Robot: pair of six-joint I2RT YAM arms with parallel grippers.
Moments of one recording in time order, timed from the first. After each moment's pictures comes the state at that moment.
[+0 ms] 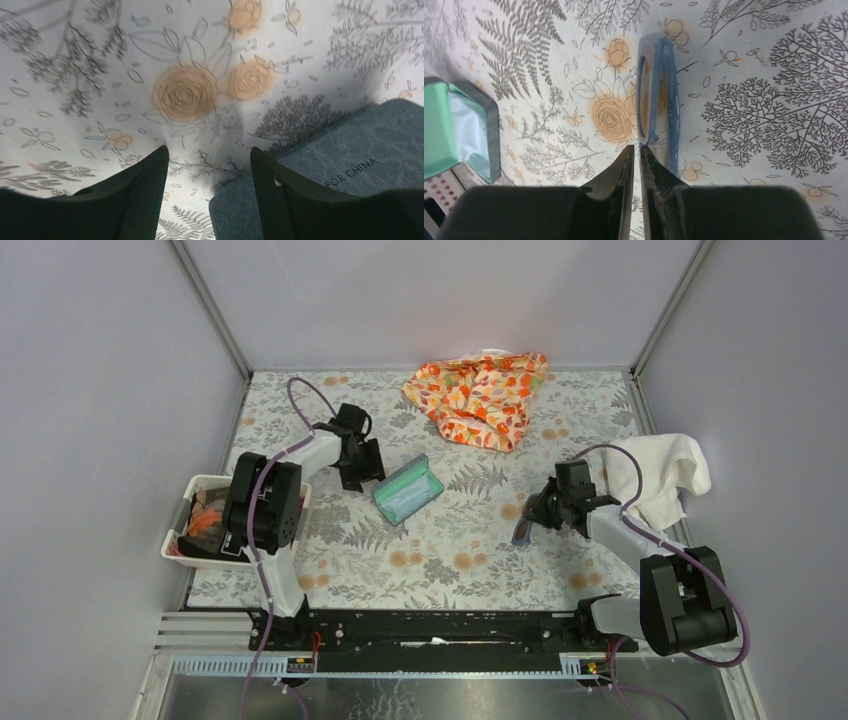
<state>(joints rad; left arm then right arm) -0.23 1.90 1.25 -0.57 0.14 -0.50 0.20 1.28 0.56 -0.24 -0.10 0.79</state>
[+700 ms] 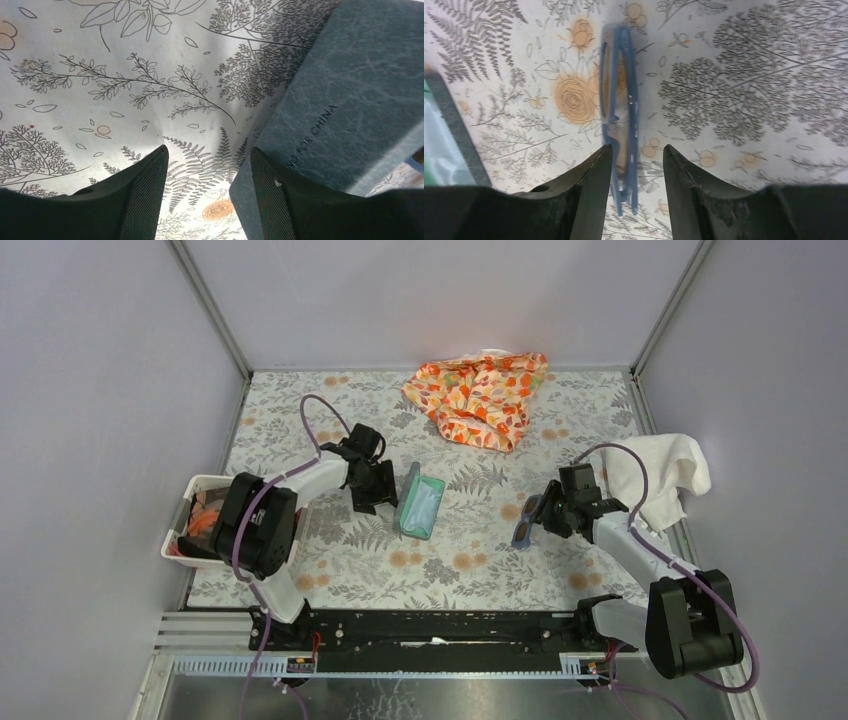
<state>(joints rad) -0.37 1.73 1.05 -0.55 0.21 -0.57 0.20 1.19 0.56 -0.37 -0.04 0.67</state>
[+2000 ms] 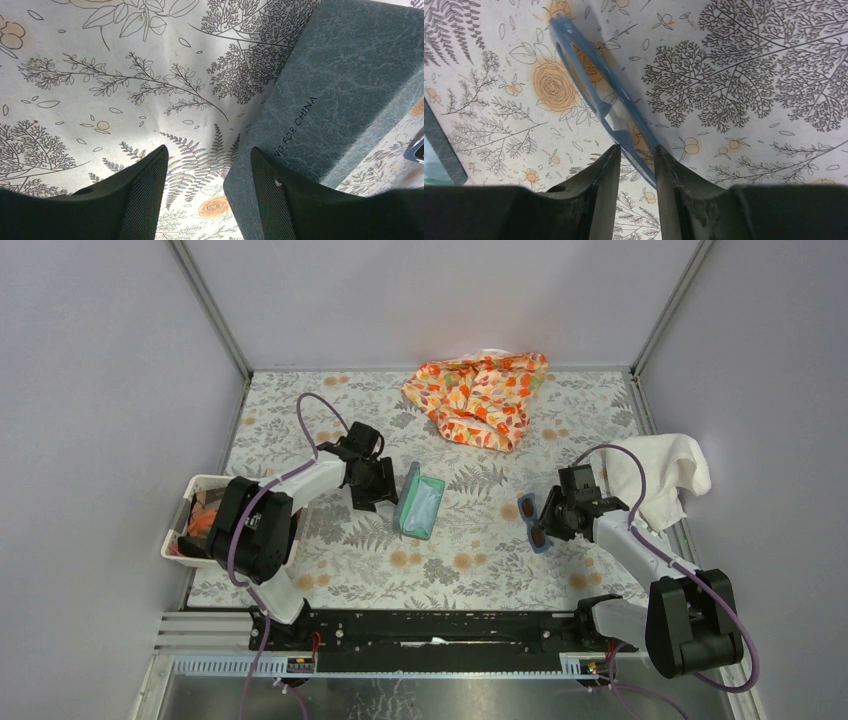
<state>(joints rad) -0.37 1.69 1.05 -0.55 0.21 -0.57 0.20 1.18 0.57 -0.46 -0.02 0.61</state>
